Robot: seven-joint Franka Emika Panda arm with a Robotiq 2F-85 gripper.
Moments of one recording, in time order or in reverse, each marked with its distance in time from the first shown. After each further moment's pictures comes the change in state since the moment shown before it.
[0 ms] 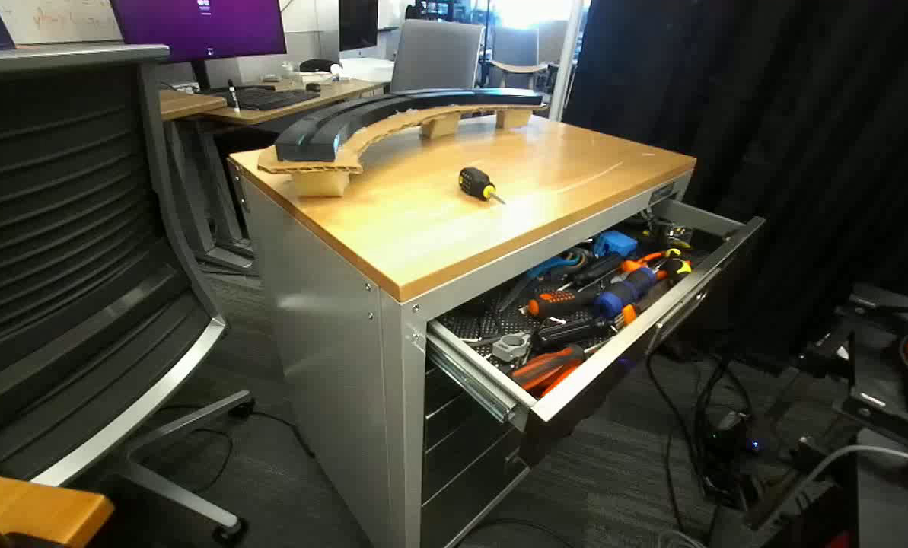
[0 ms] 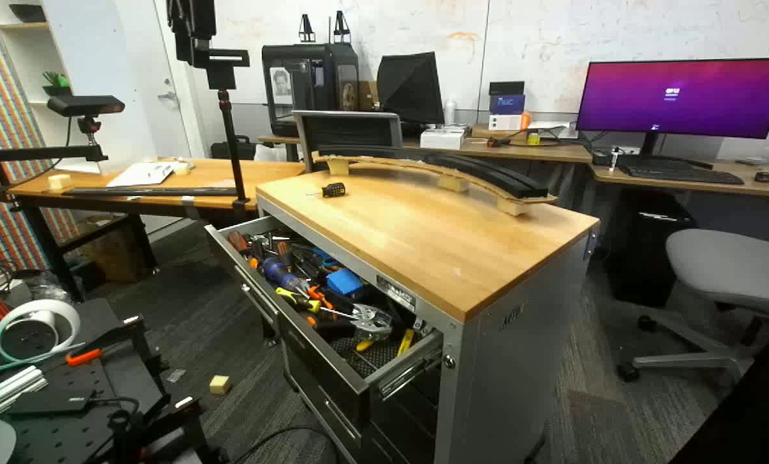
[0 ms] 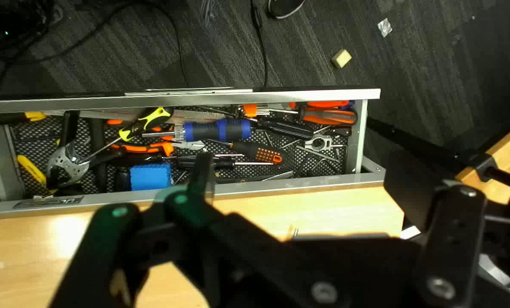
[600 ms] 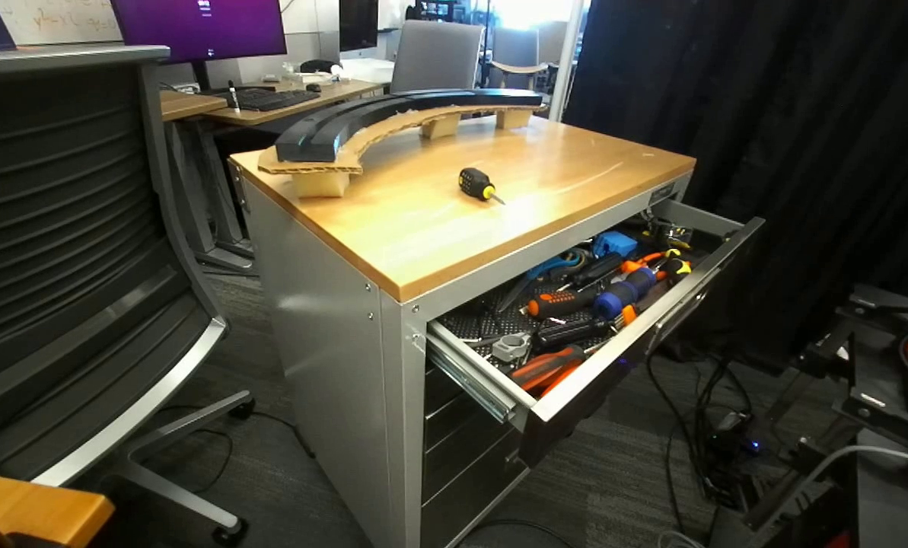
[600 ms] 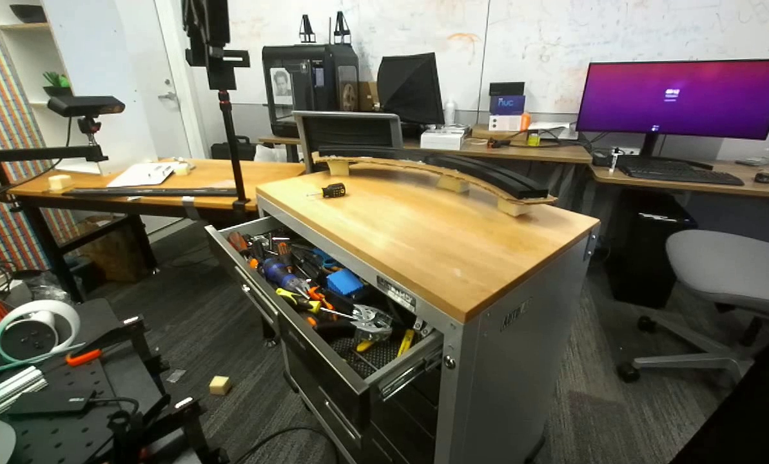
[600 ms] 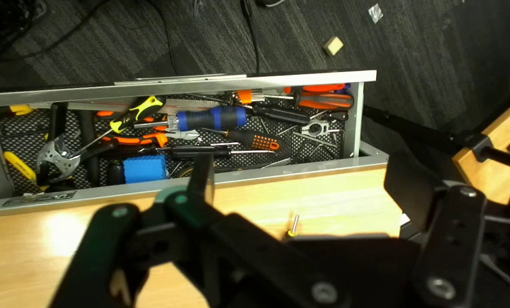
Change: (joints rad) arm -0.007 0.040 -0.022 0.004 0.020 0.055 -0.003
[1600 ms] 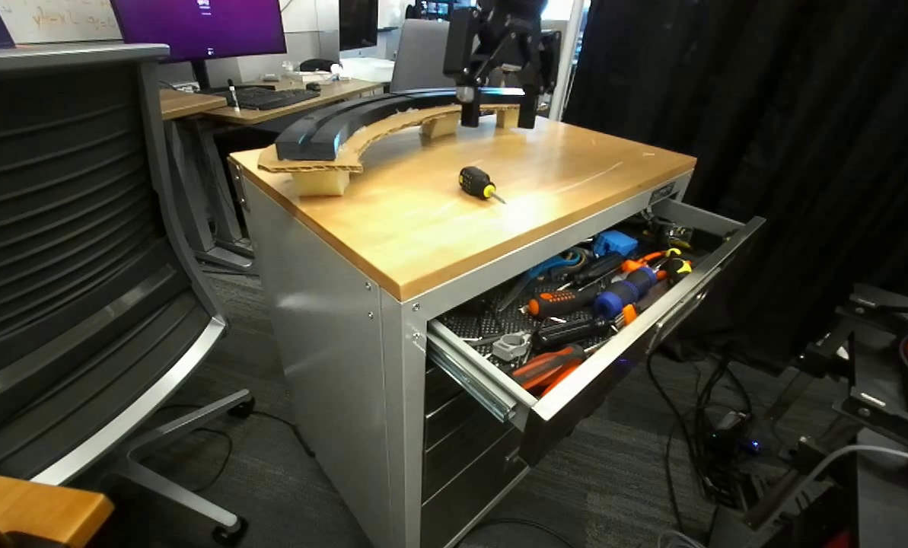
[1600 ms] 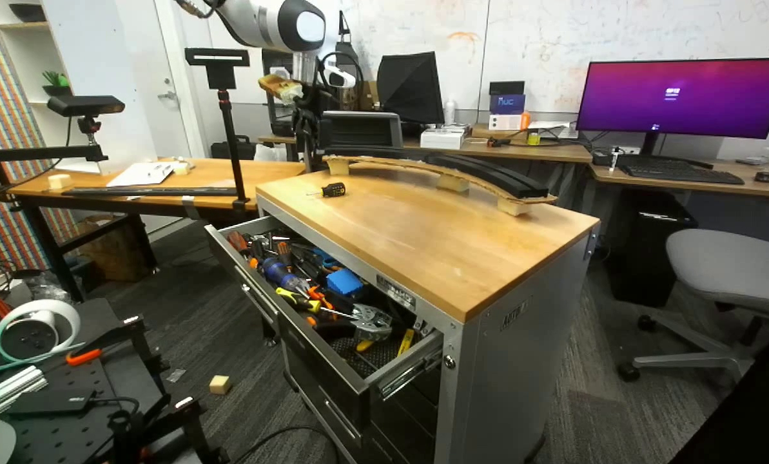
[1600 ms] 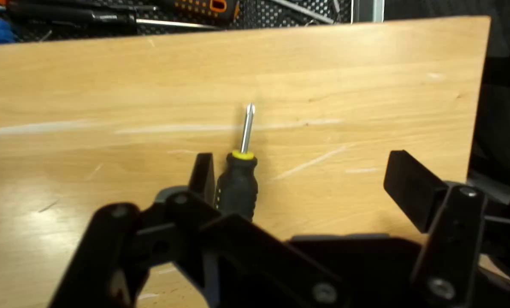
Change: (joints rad) arm 0.111 0.882 0.008 0.602 -0.116 0.267 0.143
